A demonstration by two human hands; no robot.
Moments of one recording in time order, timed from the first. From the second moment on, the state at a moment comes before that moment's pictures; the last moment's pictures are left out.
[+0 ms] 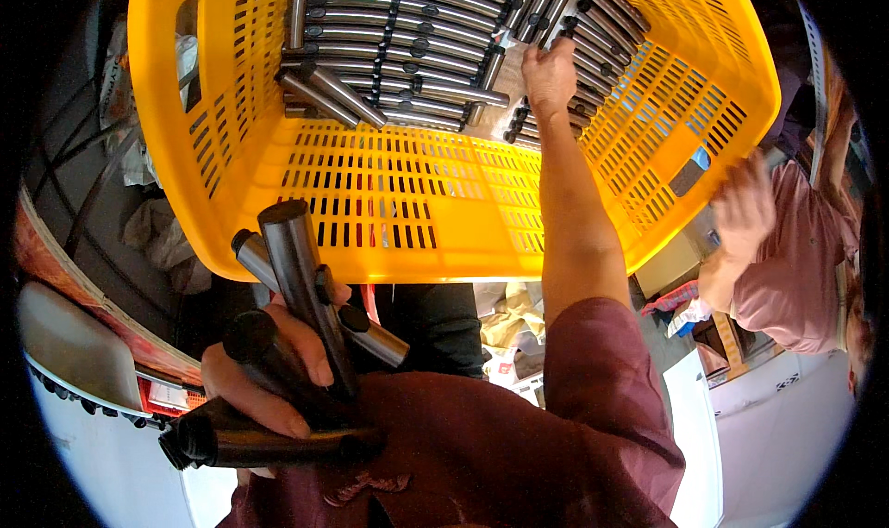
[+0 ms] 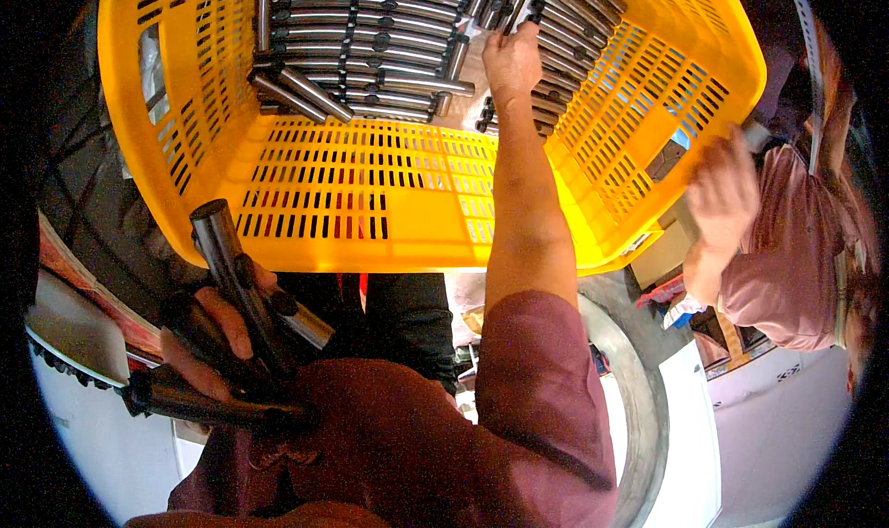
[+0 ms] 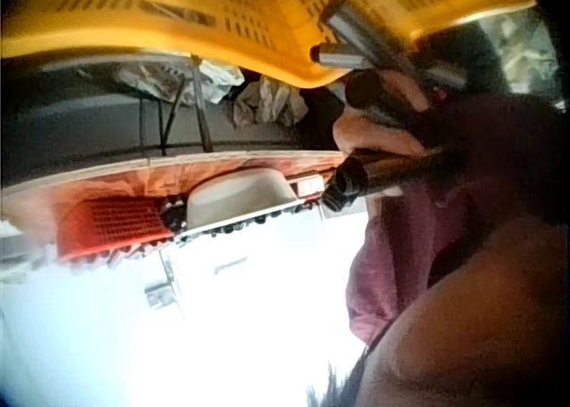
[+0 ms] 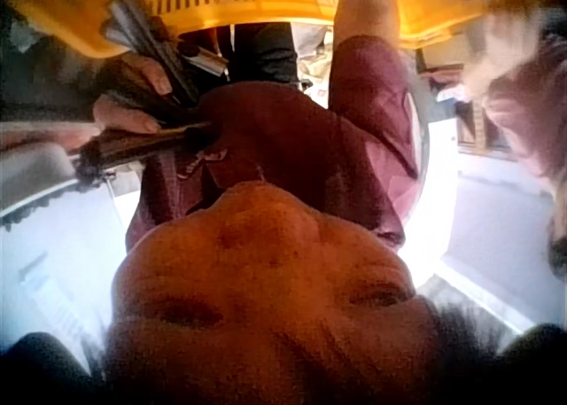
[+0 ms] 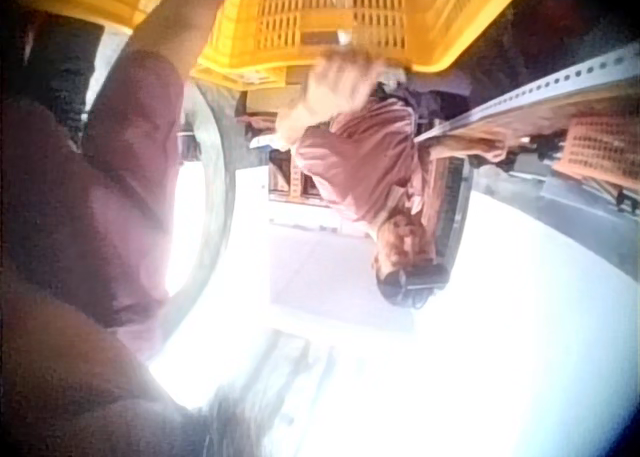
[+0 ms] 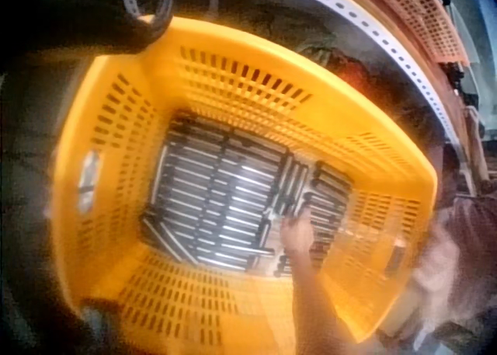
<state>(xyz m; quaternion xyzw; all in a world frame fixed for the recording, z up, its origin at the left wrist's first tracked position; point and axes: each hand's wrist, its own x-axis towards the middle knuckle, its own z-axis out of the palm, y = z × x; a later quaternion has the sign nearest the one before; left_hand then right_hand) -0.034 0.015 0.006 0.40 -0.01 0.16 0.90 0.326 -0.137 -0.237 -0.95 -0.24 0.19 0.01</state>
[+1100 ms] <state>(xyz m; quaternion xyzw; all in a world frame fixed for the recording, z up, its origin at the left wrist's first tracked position) -0.024 0.007 0.004 0.42 -0.05 0.19 0.89 0.328 -0.139 -0.272 -0.94 -0.23 0.20 0.15</state>
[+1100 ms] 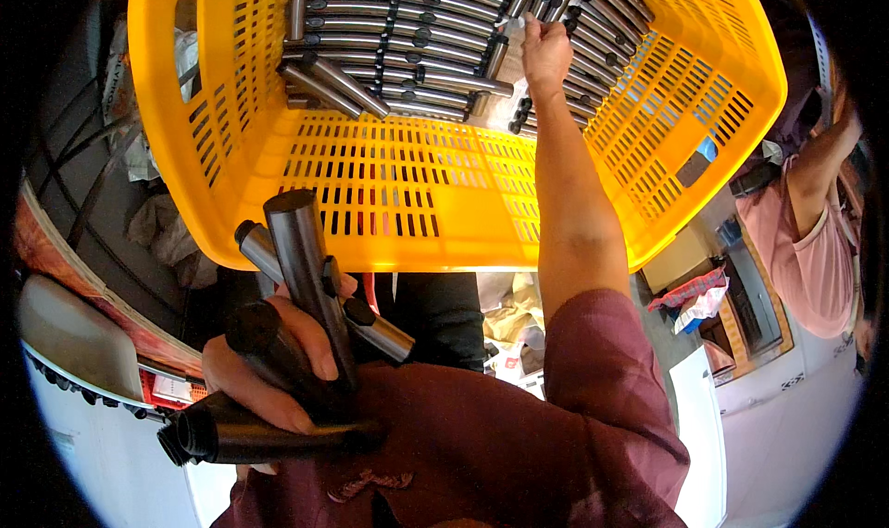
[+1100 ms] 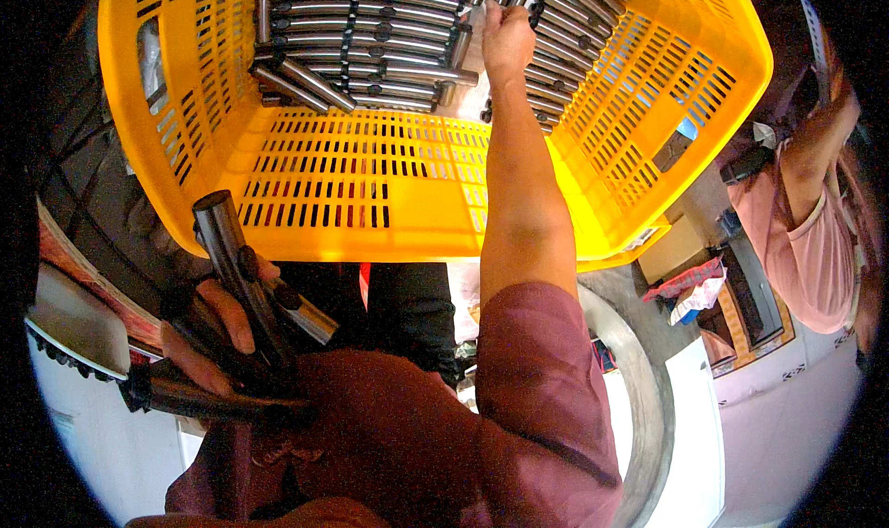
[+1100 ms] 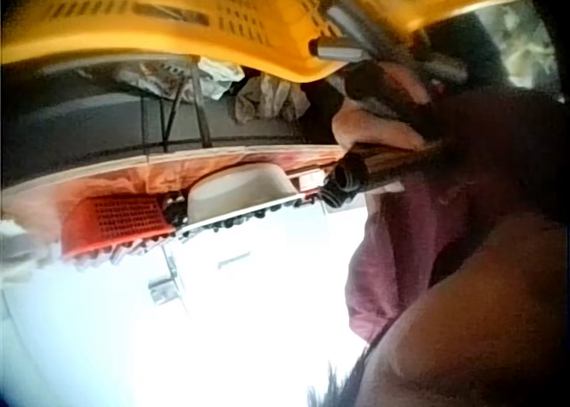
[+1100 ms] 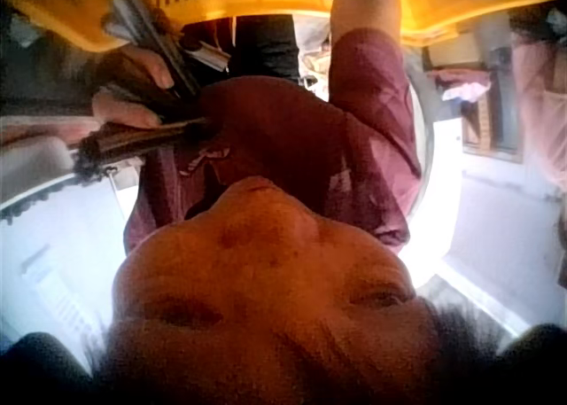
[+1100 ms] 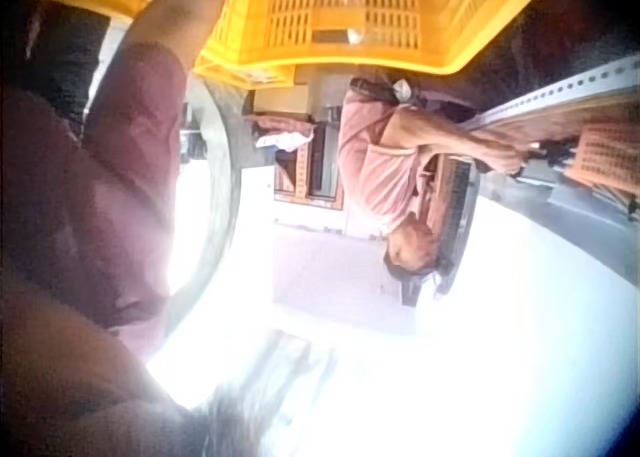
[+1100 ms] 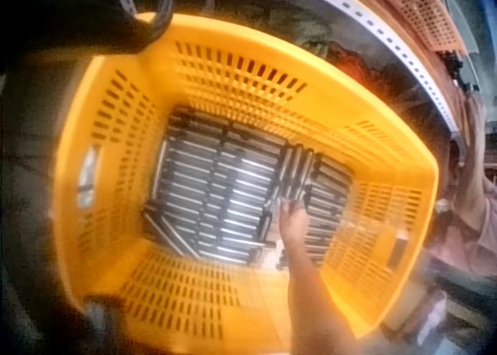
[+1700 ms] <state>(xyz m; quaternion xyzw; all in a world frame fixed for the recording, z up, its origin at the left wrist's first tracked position) -0.022 -0.015 0.012 0.40 0.00 0.21 0.89 0.329 -0.136 -0.257 -0.94 -0.26 0.15 0.14</state>
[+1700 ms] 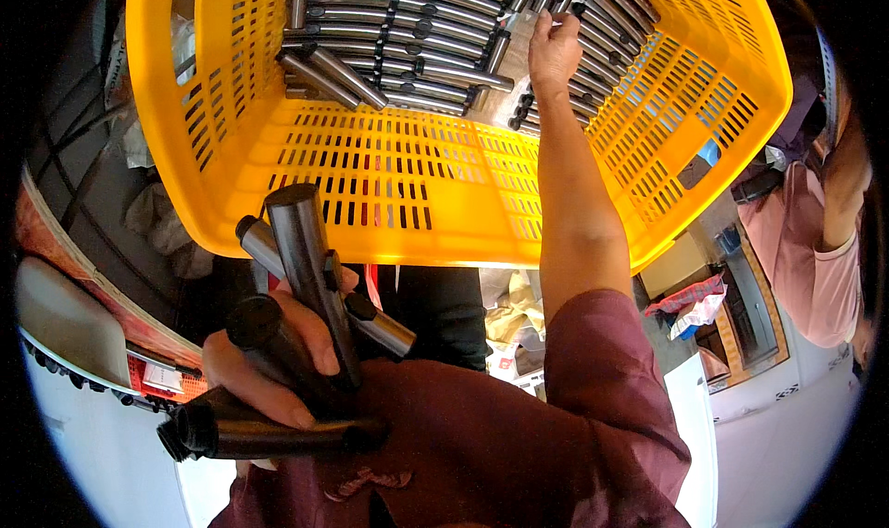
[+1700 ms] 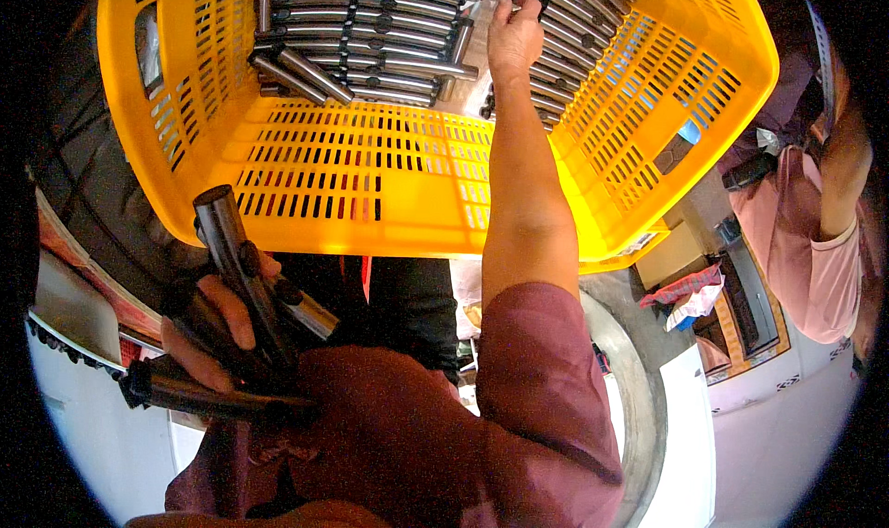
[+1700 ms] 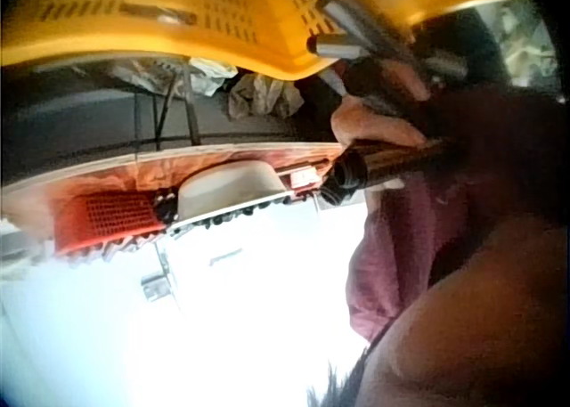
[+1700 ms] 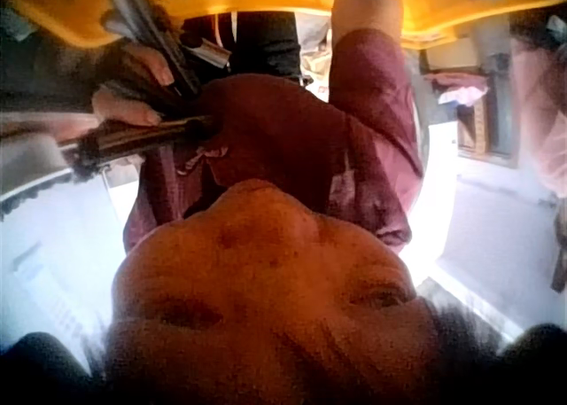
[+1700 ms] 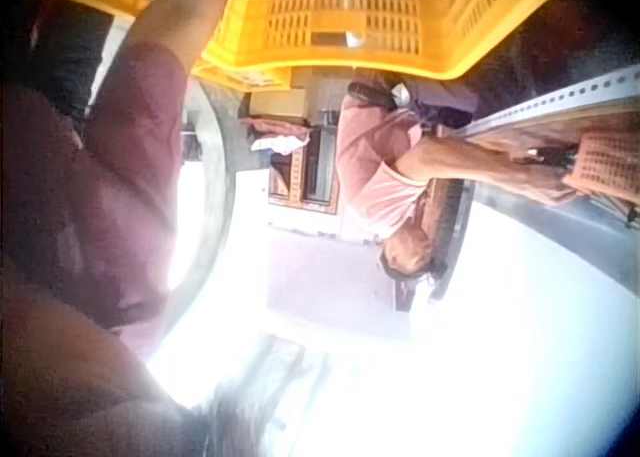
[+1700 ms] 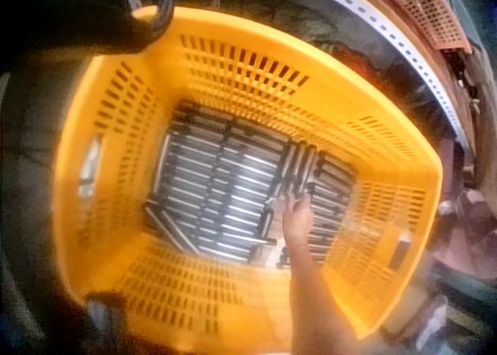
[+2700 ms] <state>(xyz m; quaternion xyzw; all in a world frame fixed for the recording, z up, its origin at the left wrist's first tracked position) 0.013 -0.051 0.034 0.43 0.09 0.26 0.86 0.294 -0.167 -0.205 -0.66 -0.68 0.29 -0.15</state>
